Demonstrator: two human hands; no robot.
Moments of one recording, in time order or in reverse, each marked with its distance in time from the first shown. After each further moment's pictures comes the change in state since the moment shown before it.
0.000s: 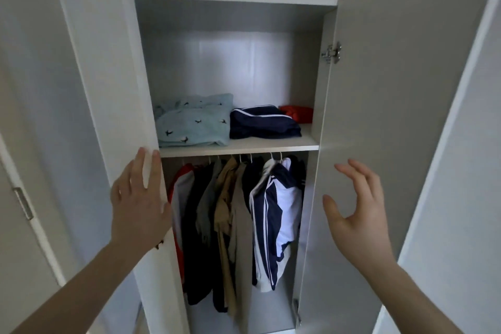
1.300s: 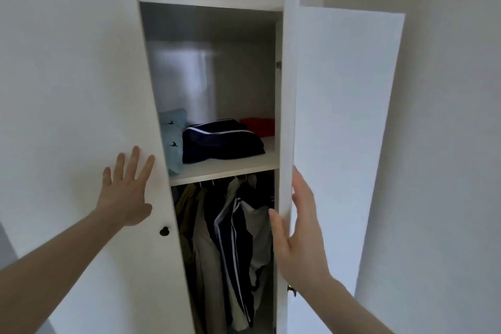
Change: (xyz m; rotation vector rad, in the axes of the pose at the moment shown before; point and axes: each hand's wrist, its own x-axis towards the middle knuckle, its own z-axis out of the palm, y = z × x) left_hand 0.172 0.025 0.126 0.206 -0.588 0.066; right_hand 0.045 0.034 0.069 0.151 -0.038 -0.045
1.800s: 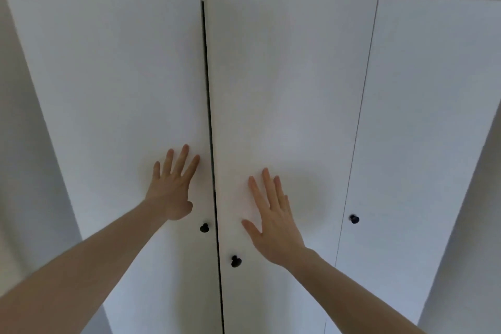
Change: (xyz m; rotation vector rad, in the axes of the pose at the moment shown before) left_hand 0.027 -0.004 0.009 0.075 -0.068 -0.047; right_hand 0.072 0.082 0.136 -0.380 -0.550 -0.160
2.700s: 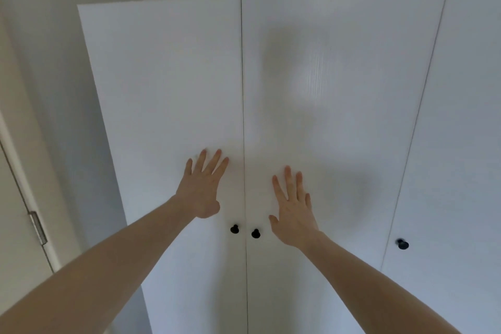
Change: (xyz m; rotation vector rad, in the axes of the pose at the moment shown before) left_hand 0.003 0.001 -0.017 0.061 0.002 -0.024; right_hand 0.078 0.027 0.031 -0.206 -0.222 0.059
